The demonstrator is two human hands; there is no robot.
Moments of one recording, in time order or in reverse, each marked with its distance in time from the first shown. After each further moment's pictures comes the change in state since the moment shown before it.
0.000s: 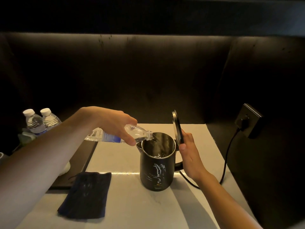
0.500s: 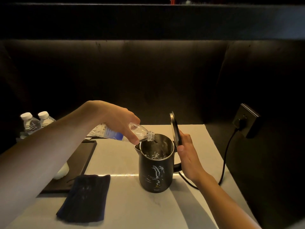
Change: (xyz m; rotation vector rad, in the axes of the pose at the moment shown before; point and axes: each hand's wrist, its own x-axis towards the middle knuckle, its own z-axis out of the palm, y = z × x) left_hand -0.003 0.023 -0.022 0.111 -0.040 0.035; right_hand -0.001 -0.003 -0.002 0.012 -0.016 -0.002
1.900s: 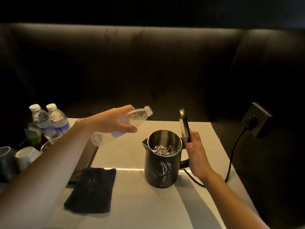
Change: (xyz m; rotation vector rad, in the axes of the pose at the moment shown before) left_hand 0.014 -0.071 0.066 -0.564 0.387 0.182; right_hand -0.004 -0.009 0.000 -0.020 0.023 0.035
